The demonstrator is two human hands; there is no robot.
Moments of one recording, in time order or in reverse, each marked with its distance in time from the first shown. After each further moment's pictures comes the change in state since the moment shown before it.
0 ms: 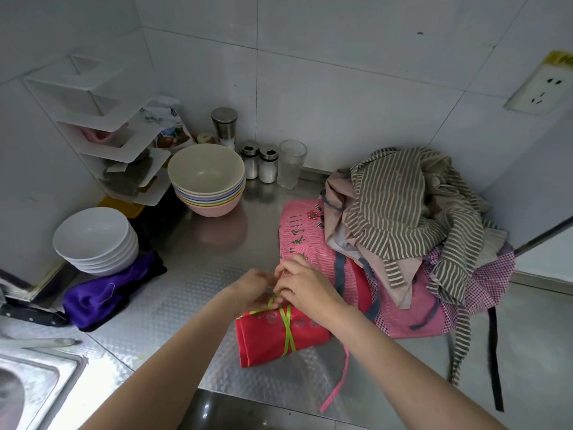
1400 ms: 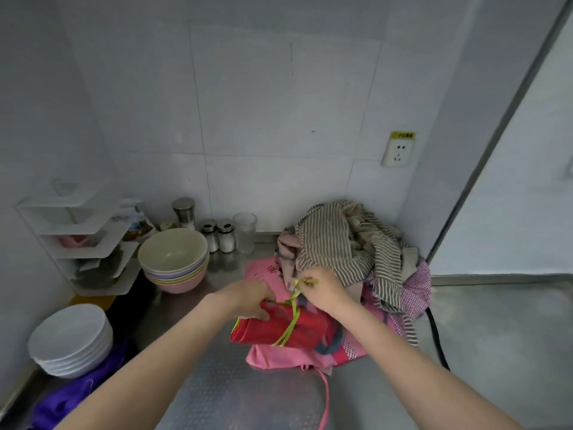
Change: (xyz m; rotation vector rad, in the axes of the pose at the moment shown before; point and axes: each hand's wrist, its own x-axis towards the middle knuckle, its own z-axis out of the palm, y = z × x) left_hand -0.079 0.102 0.027 1.746 -0.241 0.719; right_hand -0.043 -0.028 -0.108 0.045 0.319 0.563
